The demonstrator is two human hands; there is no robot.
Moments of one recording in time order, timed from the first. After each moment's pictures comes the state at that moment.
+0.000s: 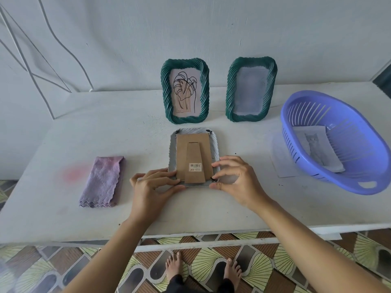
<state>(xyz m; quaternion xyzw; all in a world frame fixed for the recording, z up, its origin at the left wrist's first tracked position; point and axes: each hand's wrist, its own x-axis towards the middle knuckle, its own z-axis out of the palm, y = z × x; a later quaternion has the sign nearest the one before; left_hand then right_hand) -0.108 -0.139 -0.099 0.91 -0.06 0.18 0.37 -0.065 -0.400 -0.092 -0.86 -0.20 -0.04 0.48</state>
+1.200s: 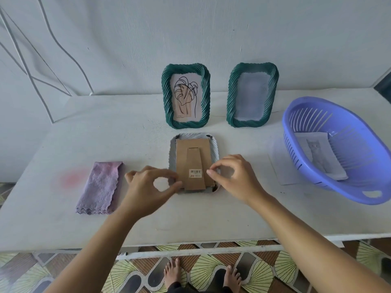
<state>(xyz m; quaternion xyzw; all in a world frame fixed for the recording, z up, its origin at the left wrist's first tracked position) -0.092 -0.135 -0.059 0.95 -0.04 0.08 0.31 -0.046 -0.387 -0.070 -0.90 -0.12 -0.02 0.42</state>
